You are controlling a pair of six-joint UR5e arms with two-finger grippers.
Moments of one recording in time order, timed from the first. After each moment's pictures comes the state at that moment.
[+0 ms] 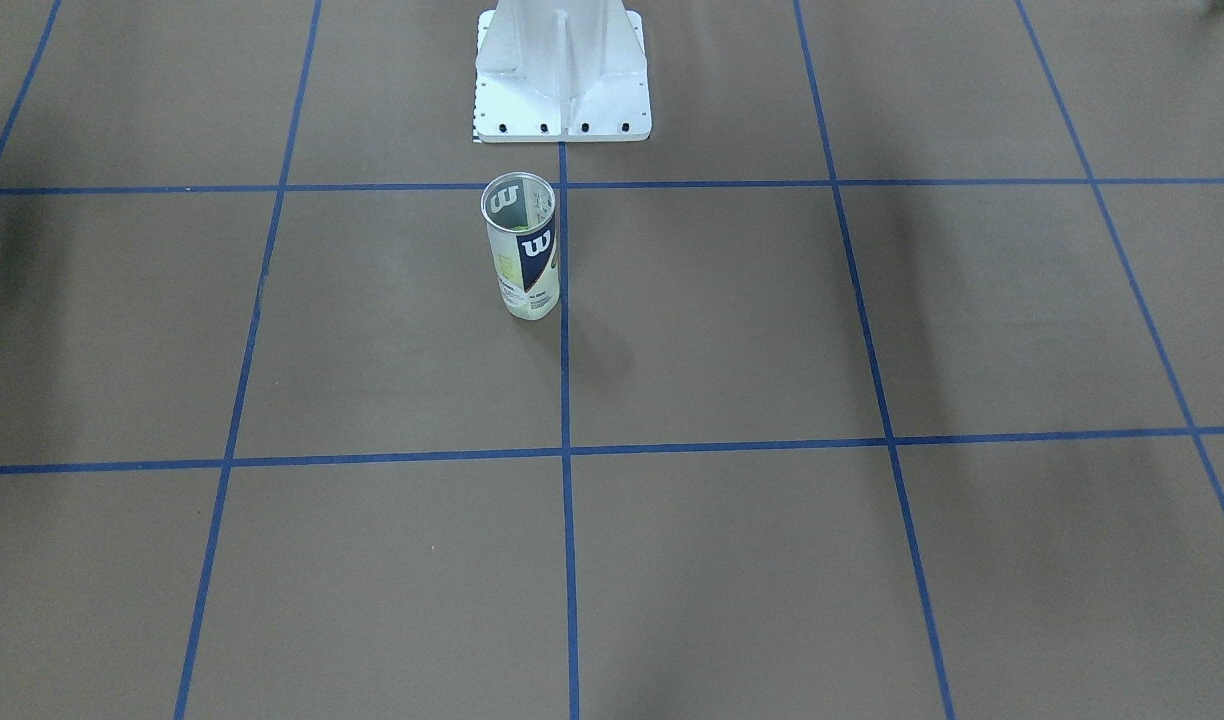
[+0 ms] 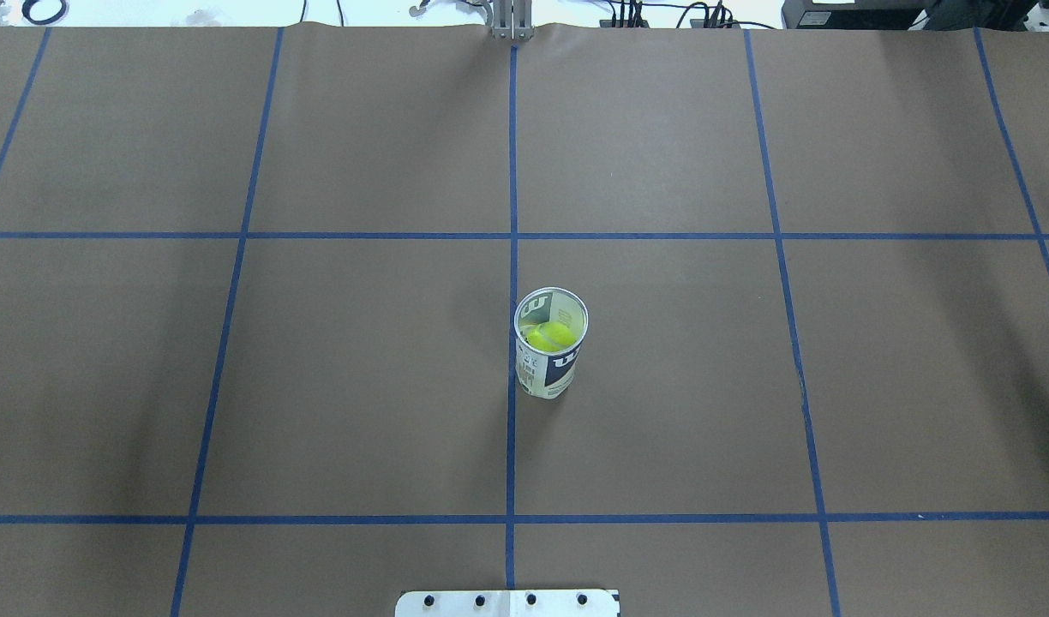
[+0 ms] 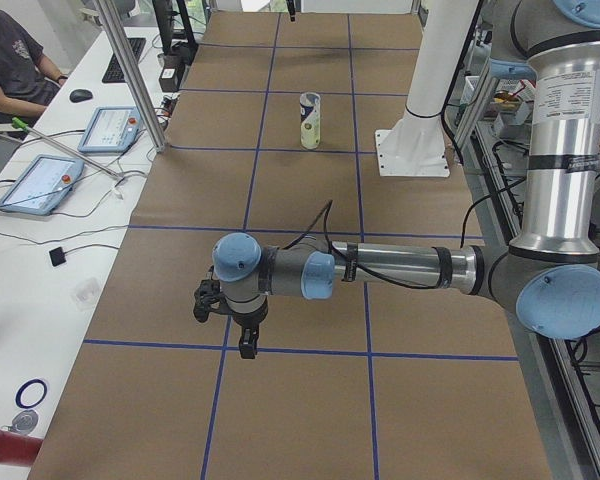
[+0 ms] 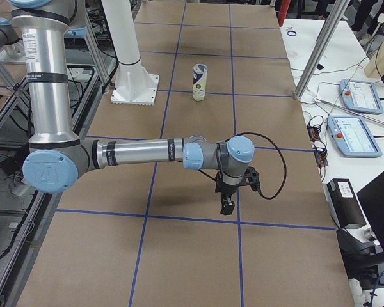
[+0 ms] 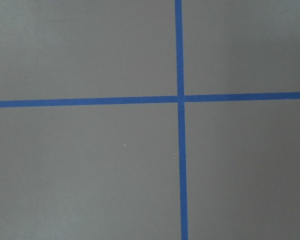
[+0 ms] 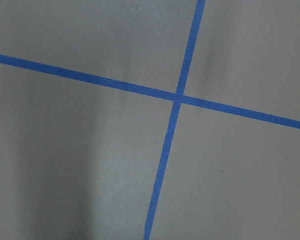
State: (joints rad) left arm -1.54 -1.56 -1.61 -1.59 -2.33 -0.03; right arm 1.43 -1.53 1.61 -1.65 2.23 -0.09
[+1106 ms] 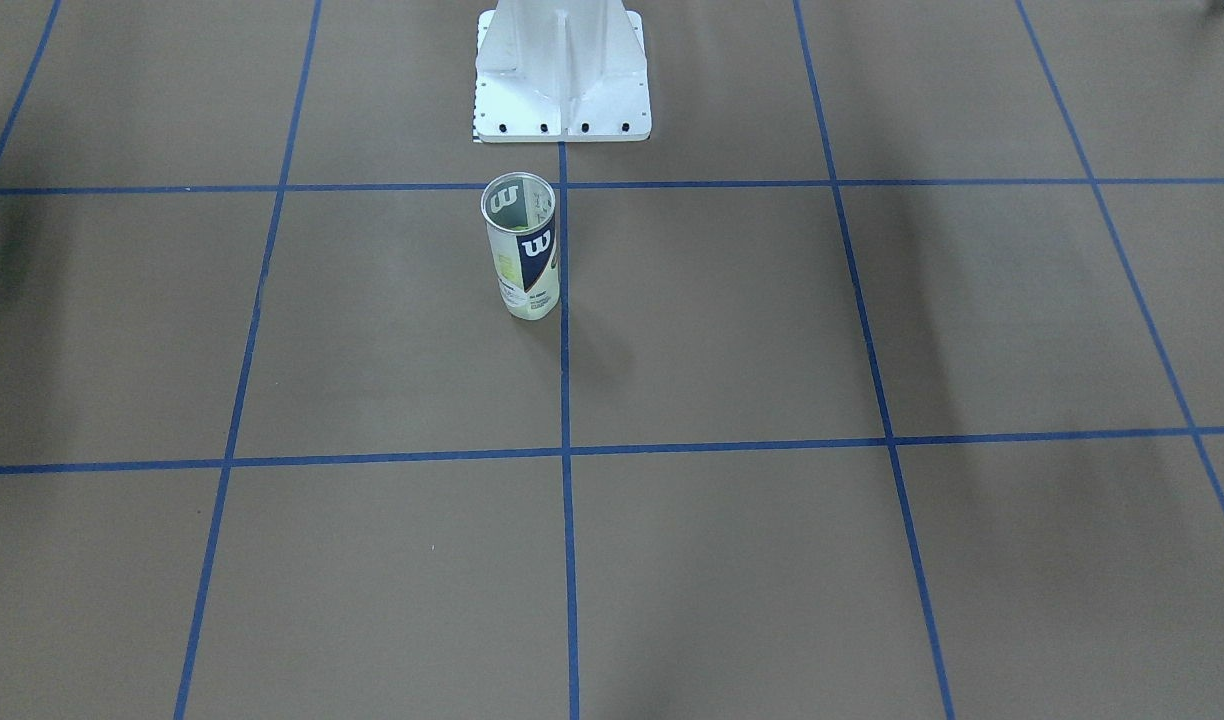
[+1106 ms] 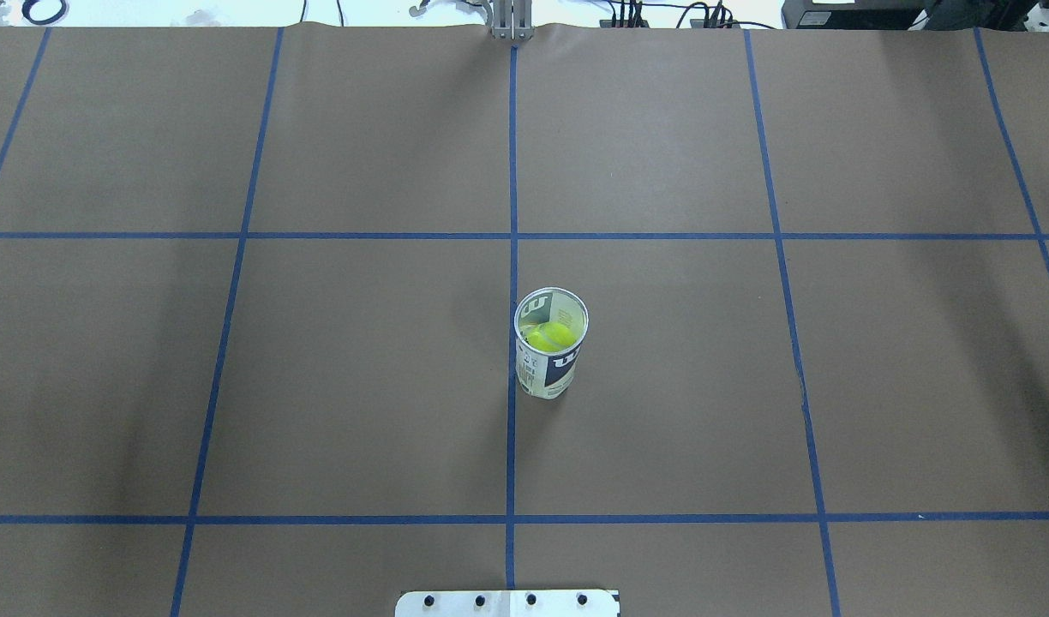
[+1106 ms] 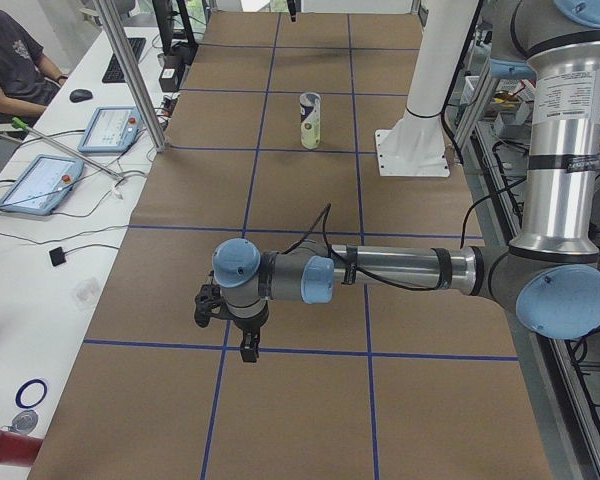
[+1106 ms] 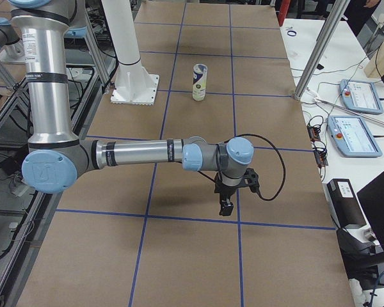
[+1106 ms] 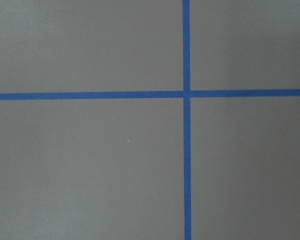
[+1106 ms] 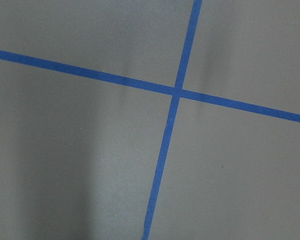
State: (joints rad) left arm -1.54 -1.56 -1.60 -1.59 -2.33 -0.03; right arm 1.43 -1.53 1.61 -1.65 2.23 -0.08
